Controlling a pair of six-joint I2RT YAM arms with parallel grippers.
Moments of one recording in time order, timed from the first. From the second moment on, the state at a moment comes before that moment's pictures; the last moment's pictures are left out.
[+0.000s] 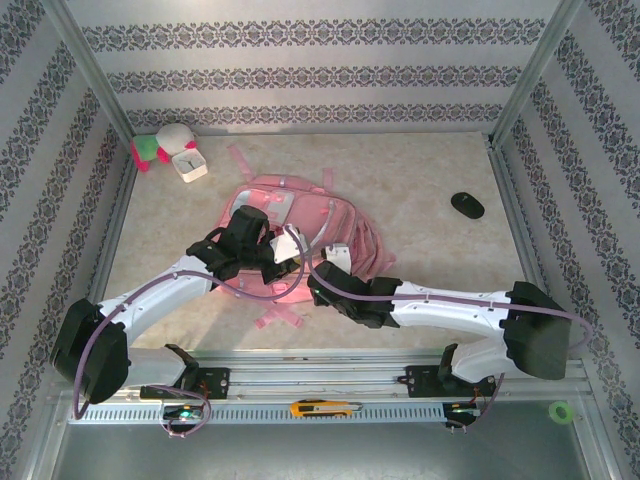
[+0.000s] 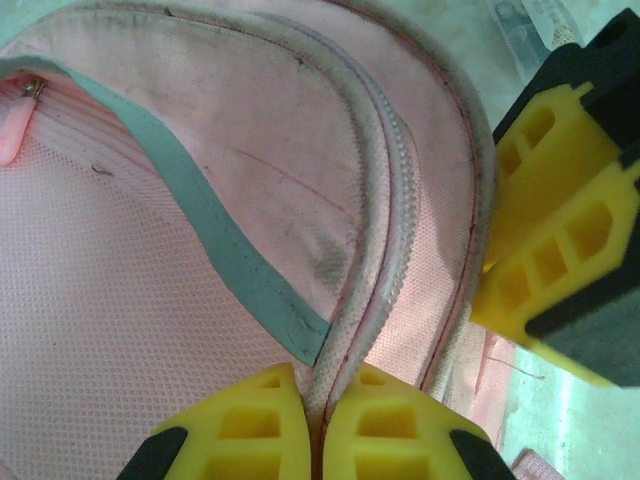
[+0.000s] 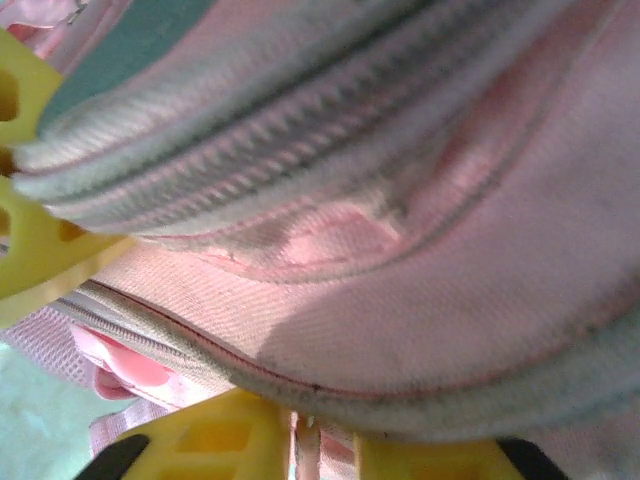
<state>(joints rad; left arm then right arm) -0.56 1.29 0.84 -0.34 0.43 0.55 1.12 1.38 0.82 -0.32 0.40 0.91</state>
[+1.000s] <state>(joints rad) -0.51 1.19 0.87 -0.44 0.30 0.35 0.77 1.14 0.62 -0.34 -0.10 0.67</state>
